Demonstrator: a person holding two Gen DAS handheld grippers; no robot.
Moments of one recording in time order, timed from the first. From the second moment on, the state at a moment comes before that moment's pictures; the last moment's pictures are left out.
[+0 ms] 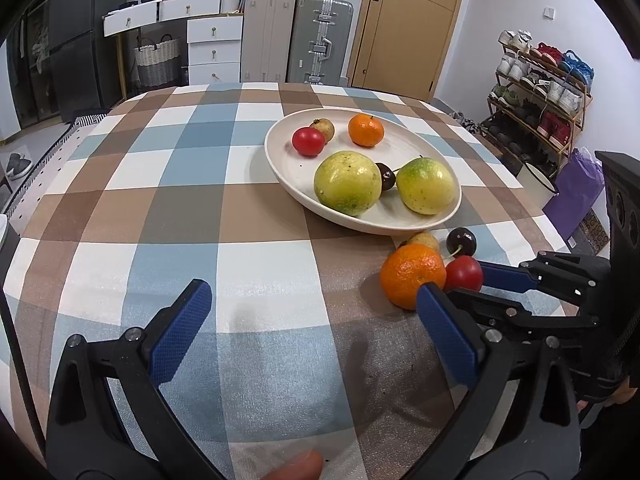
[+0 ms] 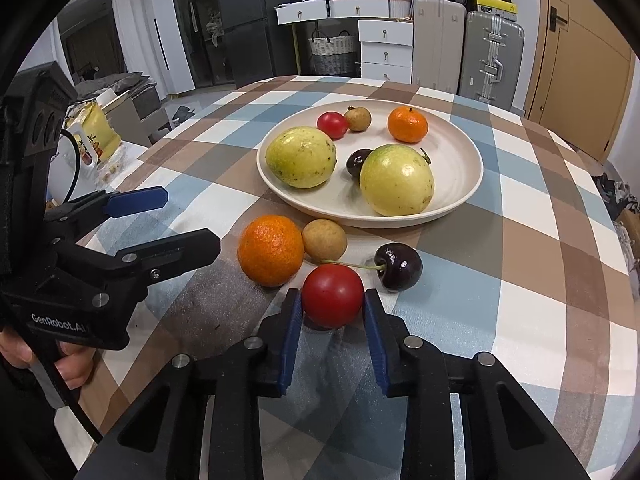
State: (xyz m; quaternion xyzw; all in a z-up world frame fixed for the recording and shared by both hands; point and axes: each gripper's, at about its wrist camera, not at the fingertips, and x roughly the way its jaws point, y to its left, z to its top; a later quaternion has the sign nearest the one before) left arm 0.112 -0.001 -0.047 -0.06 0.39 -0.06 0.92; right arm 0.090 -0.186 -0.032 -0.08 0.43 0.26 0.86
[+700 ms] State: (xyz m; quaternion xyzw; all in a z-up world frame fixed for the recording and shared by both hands) left arm 0.118 -0.031 -0.048 -0.03 0.40 -0.10 0.91; right arm 0.085 -0.223 -0.012 -0.04 0.40 0.26 0.88
